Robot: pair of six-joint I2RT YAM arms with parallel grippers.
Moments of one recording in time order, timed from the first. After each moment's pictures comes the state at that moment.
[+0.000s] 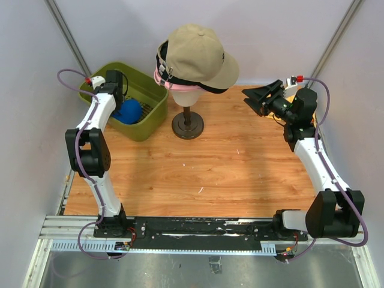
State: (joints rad) left arm 0.03 1.92 1.68 -0.78 -0.74 -0.54; right arm 0.04 1.28 1.02 0.22 -0.65 1.22
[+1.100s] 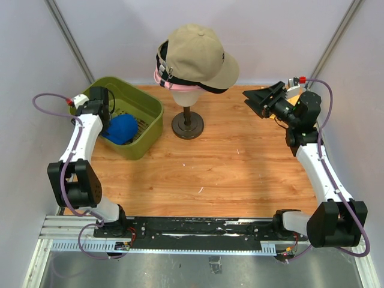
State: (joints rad) left arm 0.11 1.55 1.33 -0.85 -0.69 -0.65; right arm 0.04 1.21 1.00 0.22 -0.67 1.22
